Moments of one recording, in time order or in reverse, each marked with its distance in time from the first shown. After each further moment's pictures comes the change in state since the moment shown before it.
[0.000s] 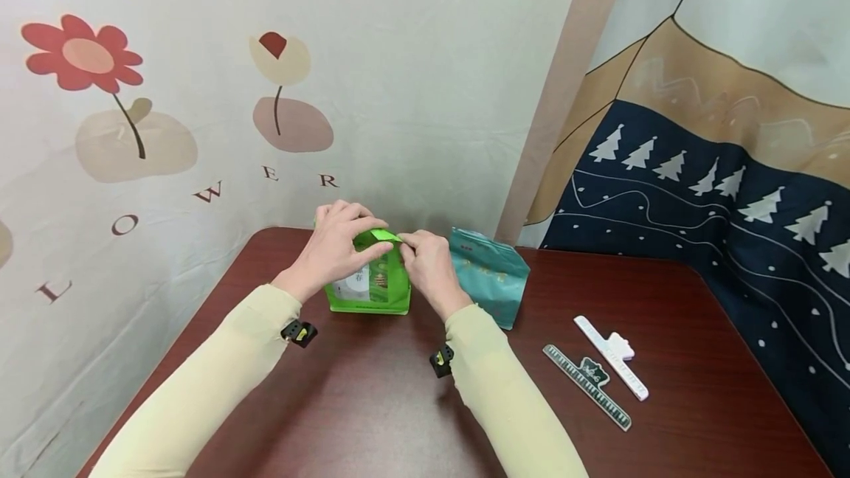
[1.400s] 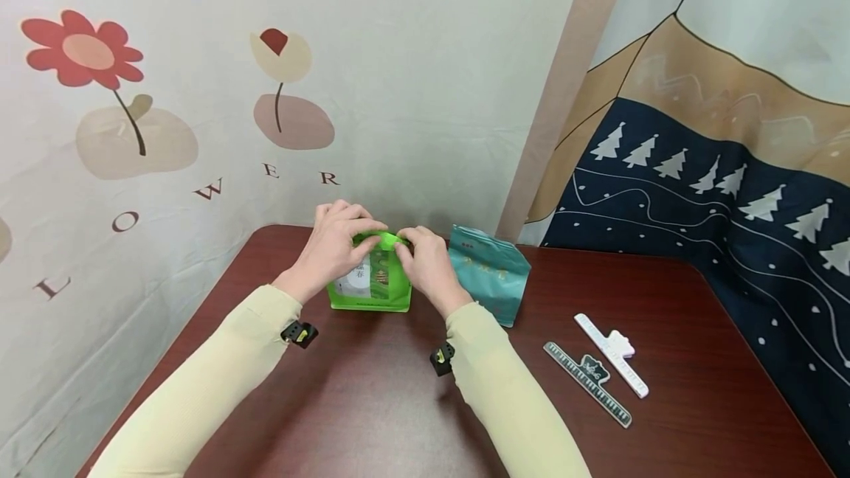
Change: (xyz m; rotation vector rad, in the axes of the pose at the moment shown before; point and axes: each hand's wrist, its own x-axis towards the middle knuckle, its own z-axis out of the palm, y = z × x) left_hand -0.003 0.005 -0.003 0.045 0.054 0.015; right_hand 0.001 -0.005 -0.001 -0.006 -0.078 0.064
